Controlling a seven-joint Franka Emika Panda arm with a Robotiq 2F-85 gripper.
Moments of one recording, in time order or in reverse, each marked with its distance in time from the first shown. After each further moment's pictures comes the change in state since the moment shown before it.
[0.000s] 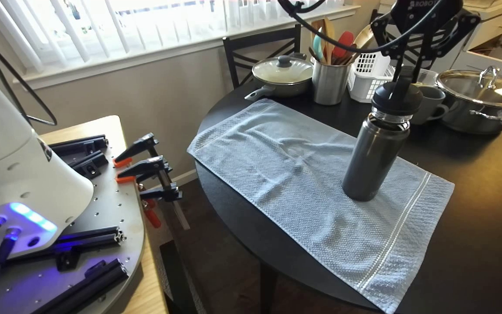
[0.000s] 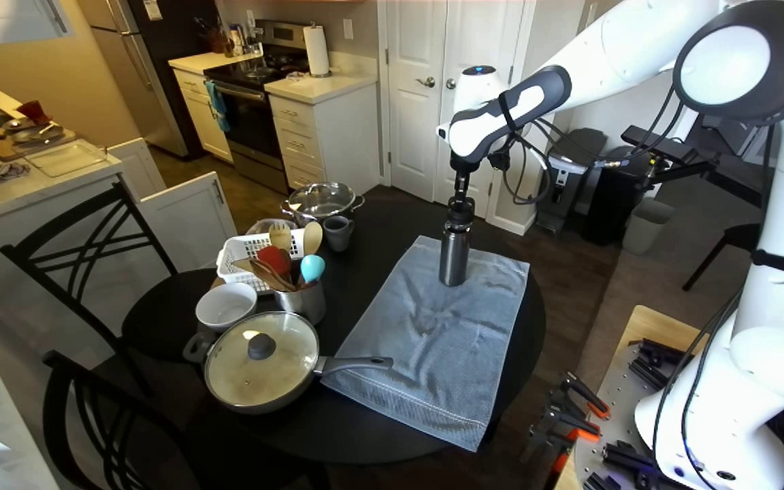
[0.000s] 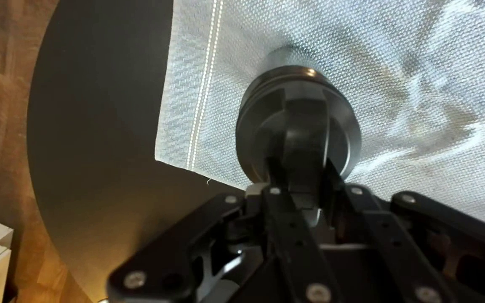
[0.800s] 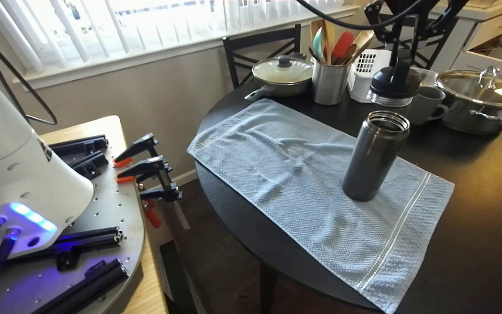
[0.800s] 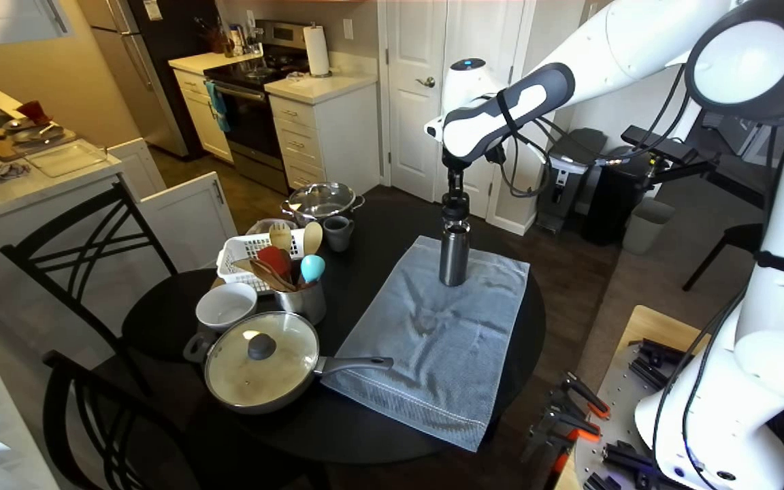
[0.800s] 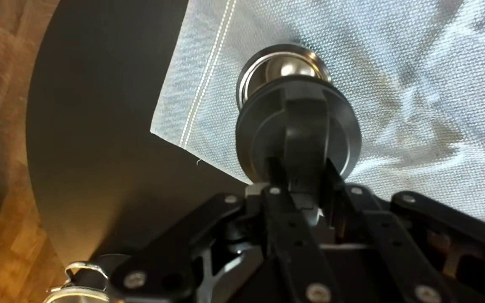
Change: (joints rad) arm 0.047 -0.033 0.000 0.001 -0.073 -0.022 -0.058
